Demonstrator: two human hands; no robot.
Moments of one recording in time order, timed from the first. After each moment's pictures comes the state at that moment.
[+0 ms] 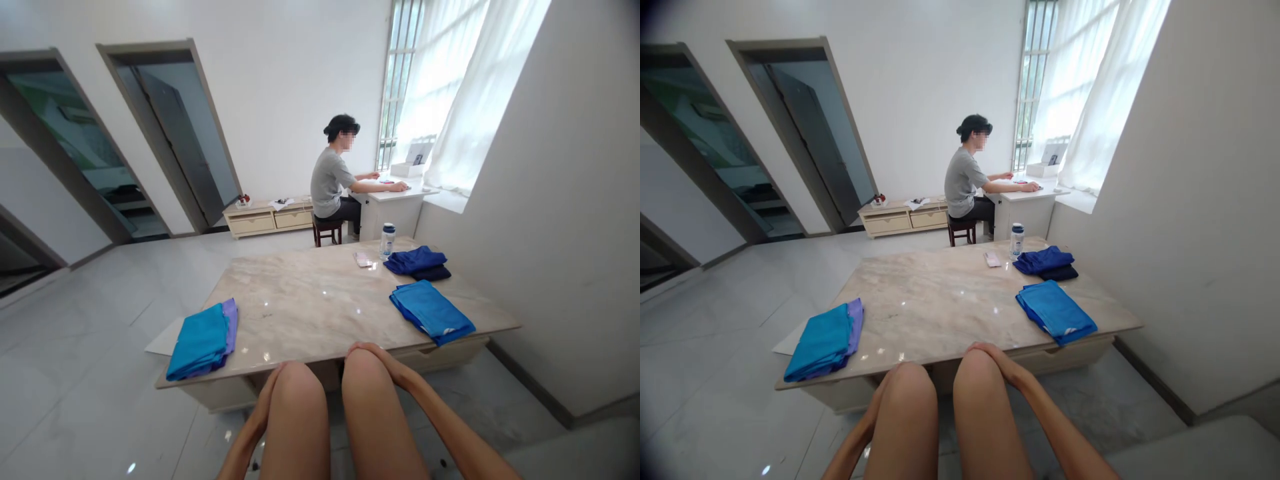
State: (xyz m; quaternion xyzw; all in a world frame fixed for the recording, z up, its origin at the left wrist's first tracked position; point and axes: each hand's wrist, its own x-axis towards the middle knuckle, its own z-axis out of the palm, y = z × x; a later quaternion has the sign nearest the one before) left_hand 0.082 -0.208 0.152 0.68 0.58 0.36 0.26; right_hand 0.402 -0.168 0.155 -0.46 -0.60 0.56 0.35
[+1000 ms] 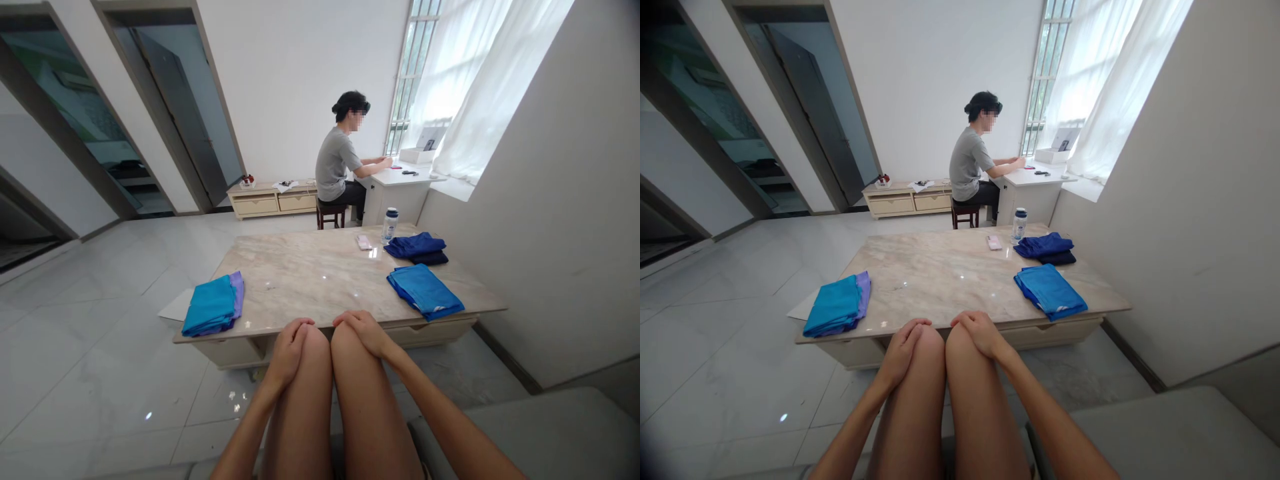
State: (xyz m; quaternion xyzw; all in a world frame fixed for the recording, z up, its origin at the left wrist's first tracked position) left_hand 0.126 -0.230 0.189 0.63 0.56 0.41 0.35; right_hand 0.374 -0.191 0.191 -0.46 -0.68 0.45 0.35
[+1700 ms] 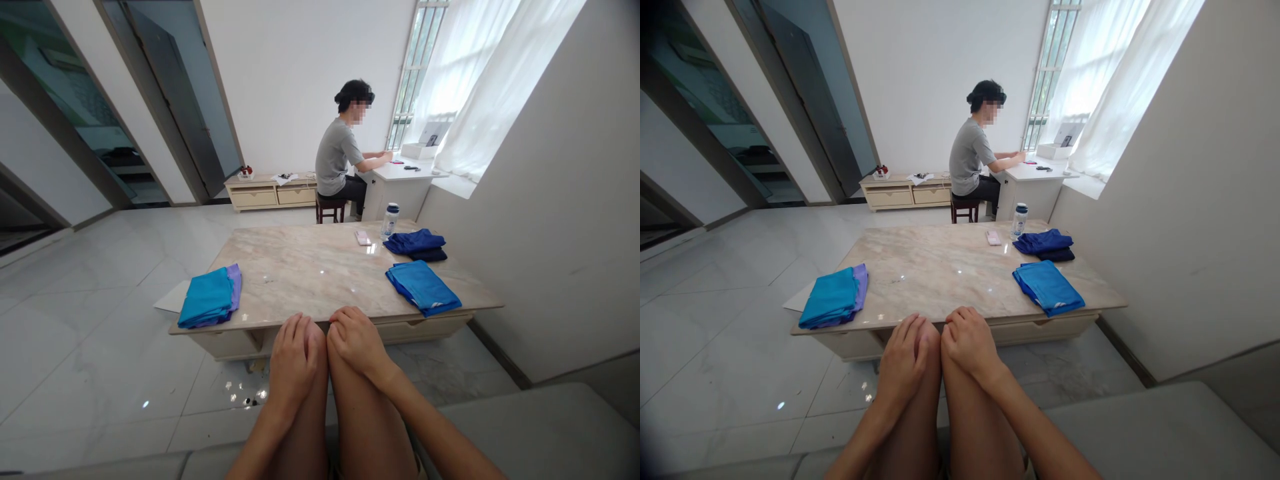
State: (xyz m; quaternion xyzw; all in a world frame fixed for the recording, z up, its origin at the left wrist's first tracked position) left_hand 0.150 -0.268 0.166 0.72 0.59 0.36 -0.02; right_hand 0.341 -0.236 0.203 -0.50 -0.80 0.10 0.32
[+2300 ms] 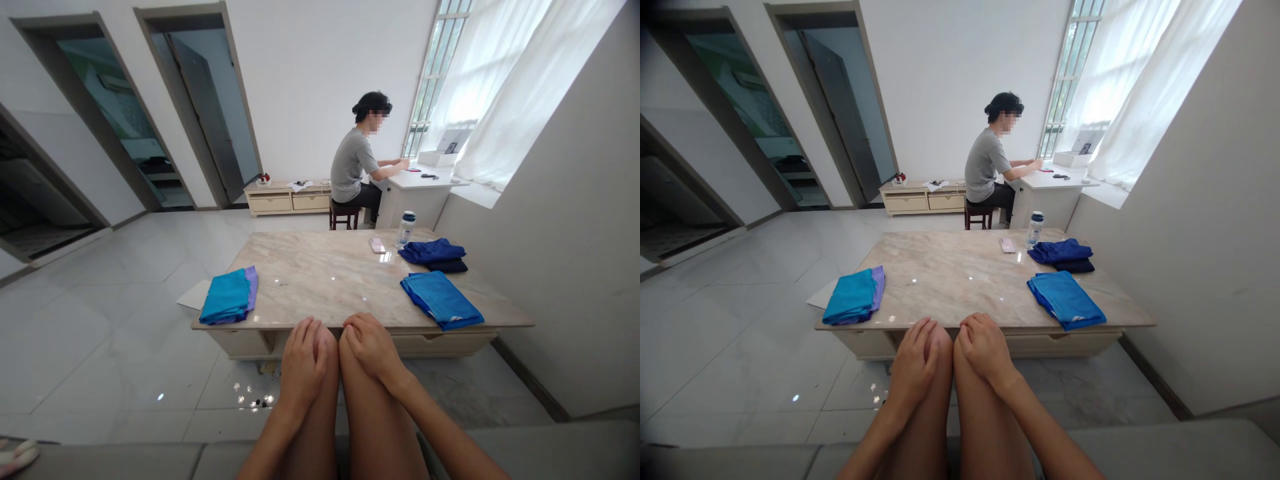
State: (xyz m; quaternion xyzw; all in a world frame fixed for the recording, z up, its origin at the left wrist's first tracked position) left_hand 0.143 -0.270 0.165 0.70 0.60 0.37 0.02; right_hand 0.345 -0.227 0.198 -0.52 -0.78 0.14 0.32
